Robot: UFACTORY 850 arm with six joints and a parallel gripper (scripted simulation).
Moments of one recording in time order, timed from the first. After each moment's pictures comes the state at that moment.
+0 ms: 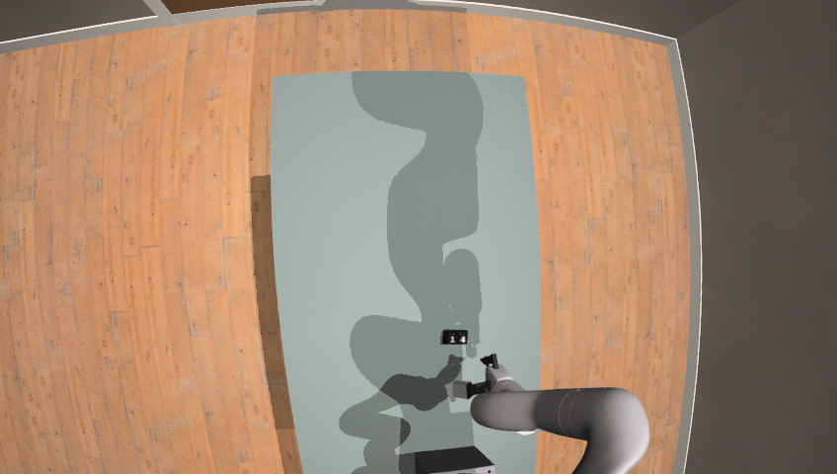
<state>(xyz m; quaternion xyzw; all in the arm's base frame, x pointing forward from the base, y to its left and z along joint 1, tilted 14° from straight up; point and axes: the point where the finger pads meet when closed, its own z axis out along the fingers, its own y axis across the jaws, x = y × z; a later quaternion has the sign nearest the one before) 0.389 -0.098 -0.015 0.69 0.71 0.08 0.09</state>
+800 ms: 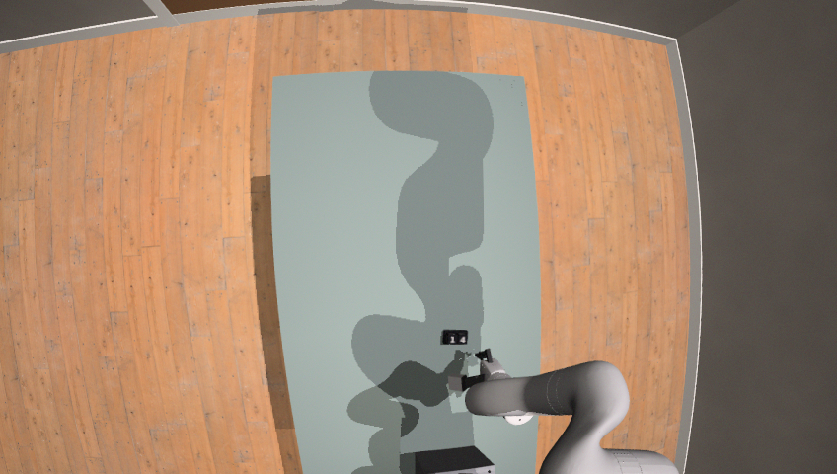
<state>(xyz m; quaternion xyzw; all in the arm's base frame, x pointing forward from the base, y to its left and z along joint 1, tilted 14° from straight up) 0.402 -0.098 -0.066 0.69 0.71 0.08 0.09</state>
